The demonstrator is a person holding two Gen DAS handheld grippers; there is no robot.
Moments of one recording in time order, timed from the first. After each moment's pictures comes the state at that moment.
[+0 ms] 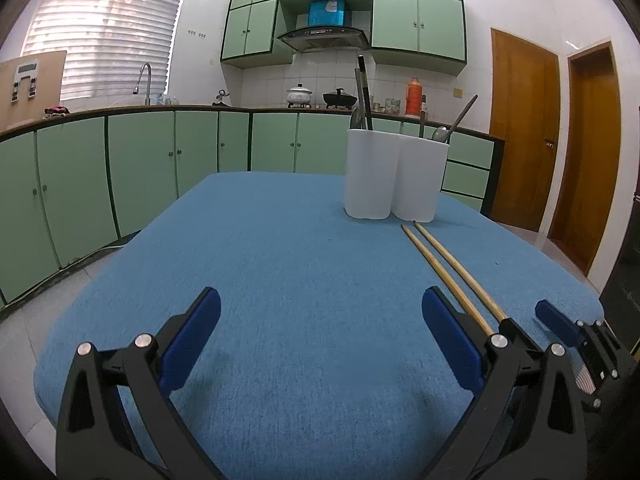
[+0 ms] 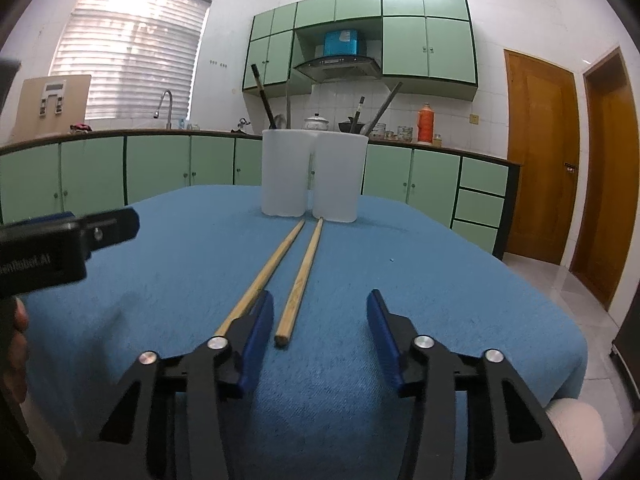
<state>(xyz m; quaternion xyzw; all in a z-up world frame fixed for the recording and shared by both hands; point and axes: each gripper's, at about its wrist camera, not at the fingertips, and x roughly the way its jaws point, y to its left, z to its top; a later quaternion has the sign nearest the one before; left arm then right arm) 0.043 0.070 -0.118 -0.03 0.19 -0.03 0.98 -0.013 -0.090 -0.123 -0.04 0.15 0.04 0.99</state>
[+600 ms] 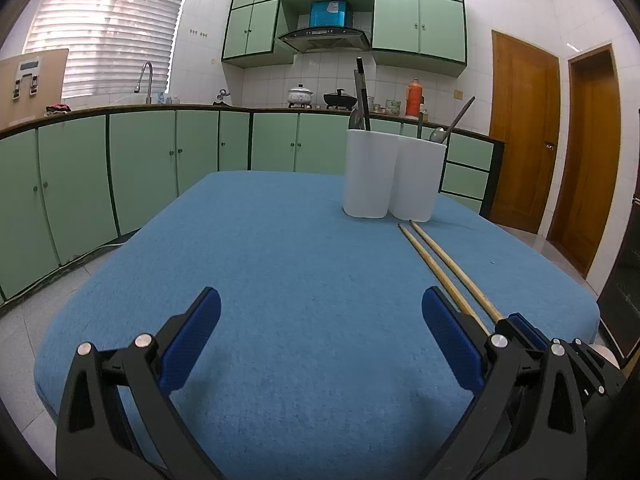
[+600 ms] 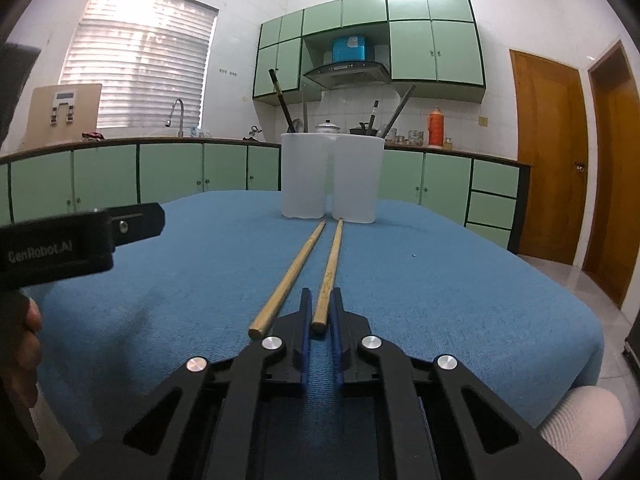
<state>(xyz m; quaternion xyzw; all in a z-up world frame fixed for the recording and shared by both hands) 0.039 0.065 -0.118 -0.04 0.19 -0.03 0.98 -0.019 -0.086 -0.126 -0.02 0.14 0.06 0.99</state>
